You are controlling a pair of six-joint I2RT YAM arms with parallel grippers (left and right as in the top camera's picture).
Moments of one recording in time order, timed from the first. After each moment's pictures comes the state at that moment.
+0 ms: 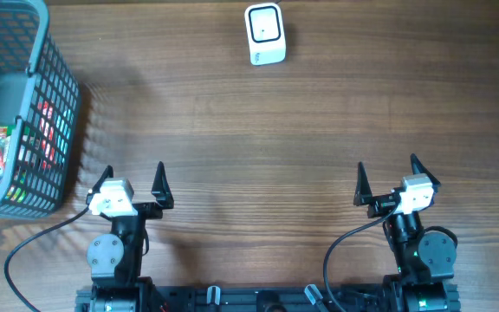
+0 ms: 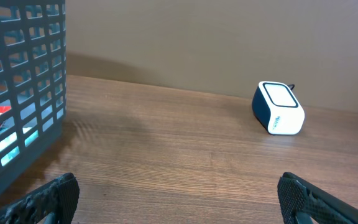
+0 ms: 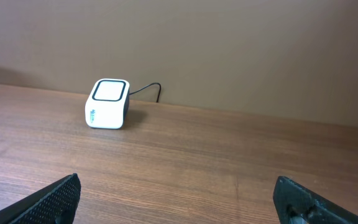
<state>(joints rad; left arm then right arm) 0.02 0.01 0.01 -0.07 0.00 -0.15 0.07 0.02 0.01 0.00 -0.06 -0.08</state>
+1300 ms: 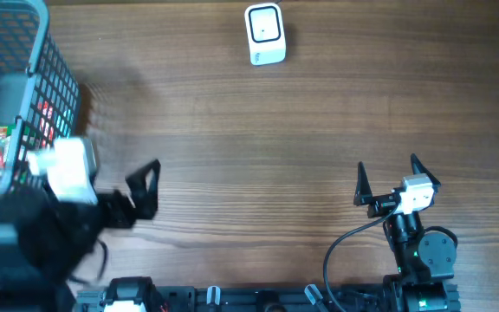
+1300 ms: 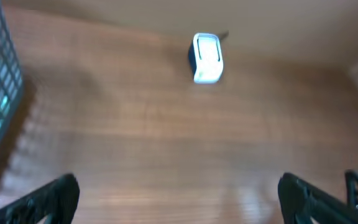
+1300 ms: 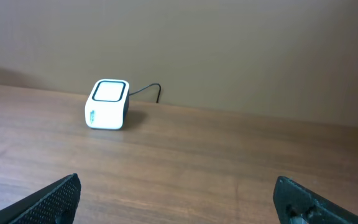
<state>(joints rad) 0.02 0.75 1.32 -1.16 0.25 -0.18 0.07 0.02 0.01 0.00 -0.06 -0.08</state>
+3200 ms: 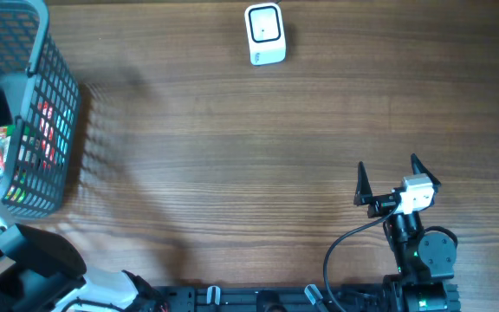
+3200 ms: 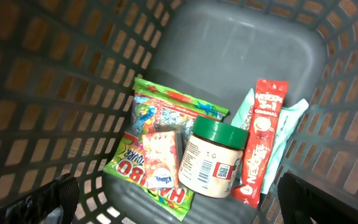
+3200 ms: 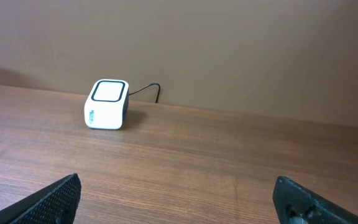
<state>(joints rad) 0.66 1.71 1.72 -1.00 -0.08 0.40 0.07 0.02 0.01 0.00 -0.06 -0.08</state>
